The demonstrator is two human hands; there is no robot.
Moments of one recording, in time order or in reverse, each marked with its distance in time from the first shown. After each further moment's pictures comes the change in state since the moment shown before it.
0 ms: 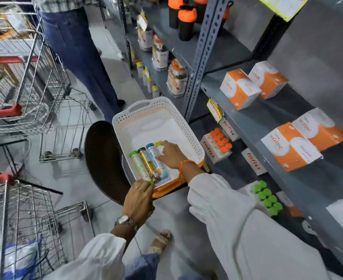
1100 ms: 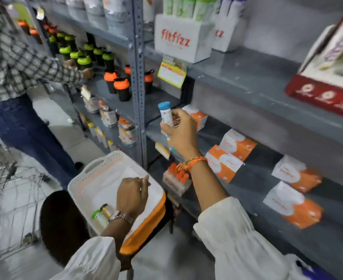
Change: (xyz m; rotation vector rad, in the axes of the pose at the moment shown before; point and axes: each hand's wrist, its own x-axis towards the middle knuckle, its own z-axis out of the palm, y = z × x) left_hand 0.123 0.091 -0.119 -0.218 0.418 0.108; right_hand -0.129 -0.069 -0.251 0.349 1.037 -0.182
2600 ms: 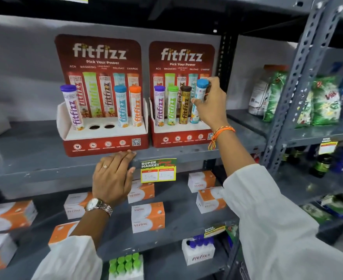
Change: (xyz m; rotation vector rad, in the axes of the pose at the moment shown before) left_hand 0.096 0.409 0.030 -0.401 0.322 1.186; right_hand -0.092 -0.090 -0.544 -0.712 0.999 0.020
